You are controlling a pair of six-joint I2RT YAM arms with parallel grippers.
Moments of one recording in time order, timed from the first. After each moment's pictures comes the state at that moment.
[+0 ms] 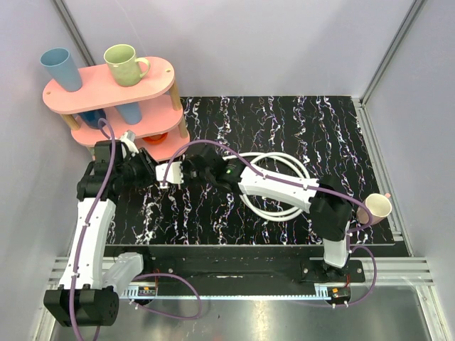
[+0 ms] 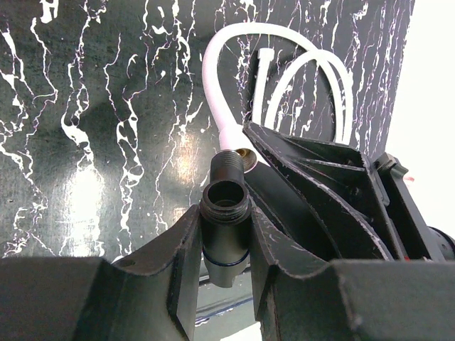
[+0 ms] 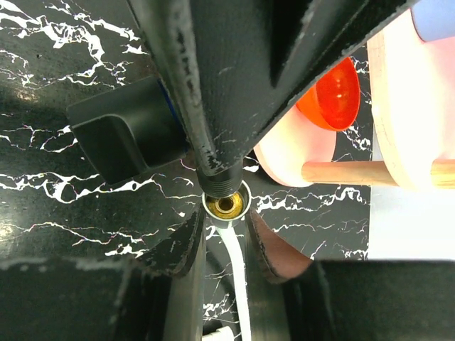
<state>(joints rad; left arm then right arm) 0.01 0.93 1.01 -0.85 0.45 -0.57 1.08 1.90 1.60 -0.21 -0.07 -0.83</state>
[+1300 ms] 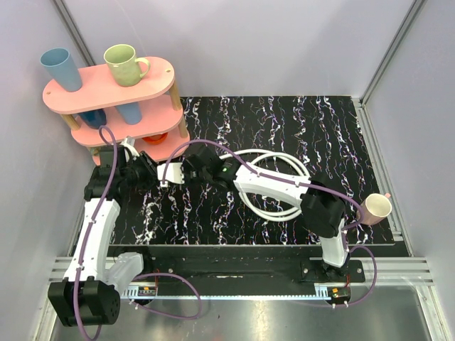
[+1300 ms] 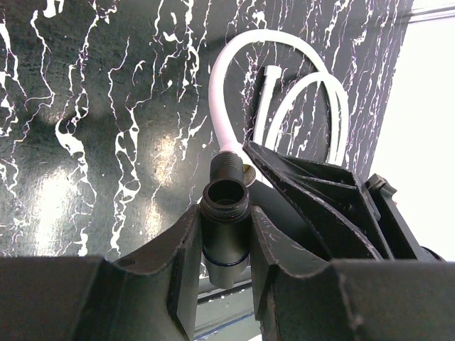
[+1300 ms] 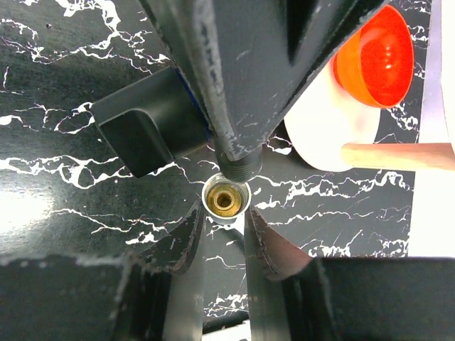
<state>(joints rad) 0.04 0.94 0.86 -0.68 0.47 -0.67 1.06 1.96 1.62 -0.27 -0.08 -0.78</state>
